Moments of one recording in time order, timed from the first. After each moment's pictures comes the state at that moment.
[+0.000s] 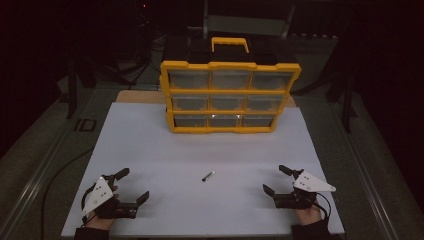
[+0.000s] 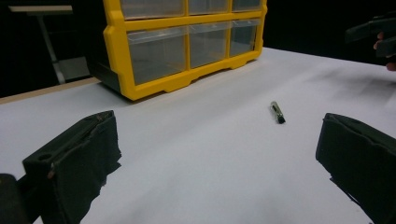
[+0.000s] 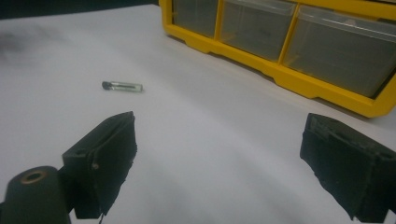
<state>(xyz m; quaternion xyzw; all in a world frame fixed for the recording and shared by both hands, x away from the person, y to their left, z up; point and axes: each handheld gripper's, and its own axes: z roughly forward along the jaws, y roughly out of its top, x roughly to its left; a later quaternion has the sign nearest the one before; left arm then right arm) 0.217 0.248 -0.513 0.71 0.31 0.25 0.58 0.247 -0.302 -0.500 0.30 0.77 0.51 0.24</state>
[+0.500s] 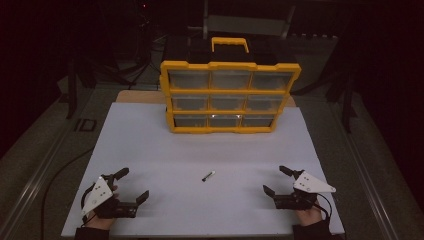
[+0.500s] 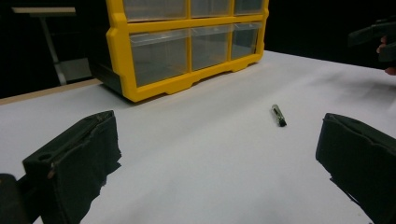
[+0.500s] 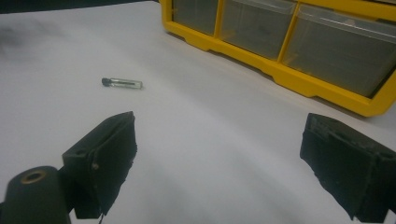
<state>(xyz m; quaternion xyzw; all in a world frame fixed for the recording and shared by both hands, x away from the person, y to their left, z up) 0.217 0.247 -0.513 0.71 0.30 0.26 0.58 0.244 -0.302 -0.499 0.30 0.77 0.51 0.24</state>
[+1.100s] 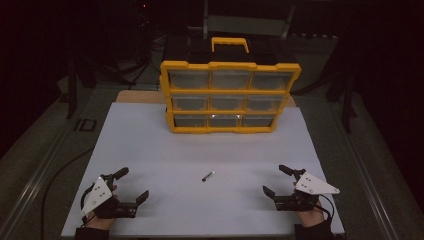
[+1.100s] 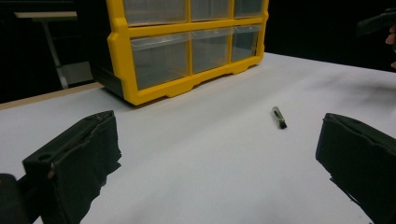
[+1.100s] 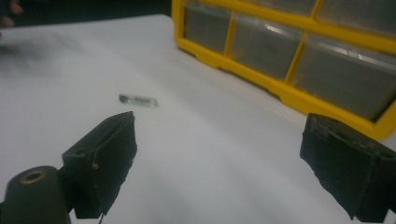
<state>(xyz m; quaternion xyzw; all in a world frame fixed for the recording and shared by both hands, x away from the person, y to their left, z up) 0.216 0.247 -0.512 0.71 0.30 0.26 0.58 0.236 -0.295 -0.477 0.27 0.77 0.53 0.24</state>
